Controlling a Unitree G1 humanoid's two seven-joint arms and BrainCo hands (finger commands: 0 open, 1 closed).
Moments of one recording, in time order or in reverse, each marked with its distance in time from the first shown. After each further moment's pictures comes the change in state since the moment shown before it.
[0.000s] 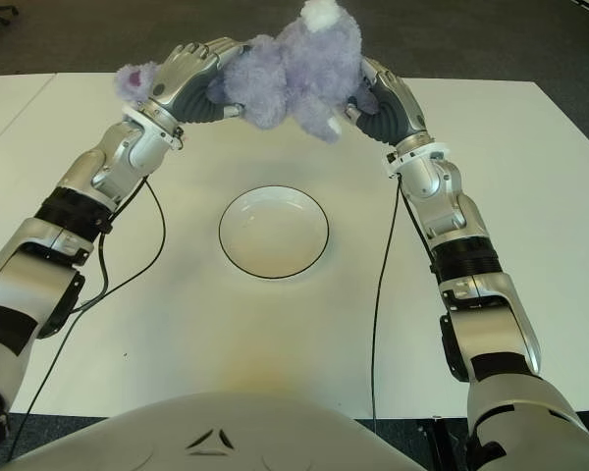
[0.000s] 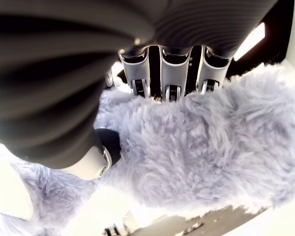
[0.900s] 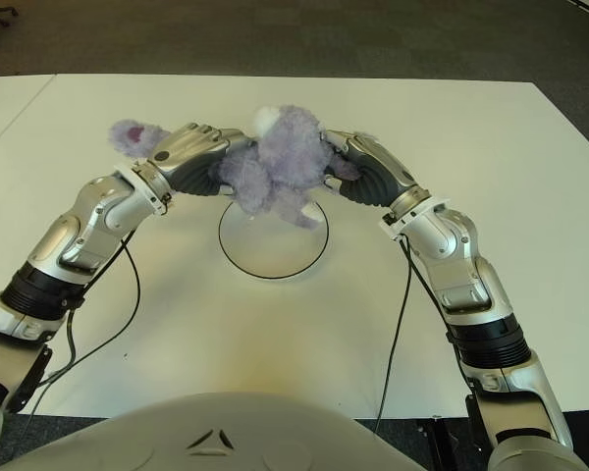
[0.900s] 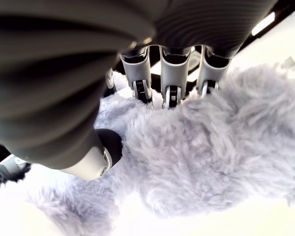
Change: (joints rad) left arm 0.378 0.099 0.040 -0.606 0.019 0.207 -0.487; right arm 0.362 -0.045 -0.029 -0.600 0.063 0.244 0.338
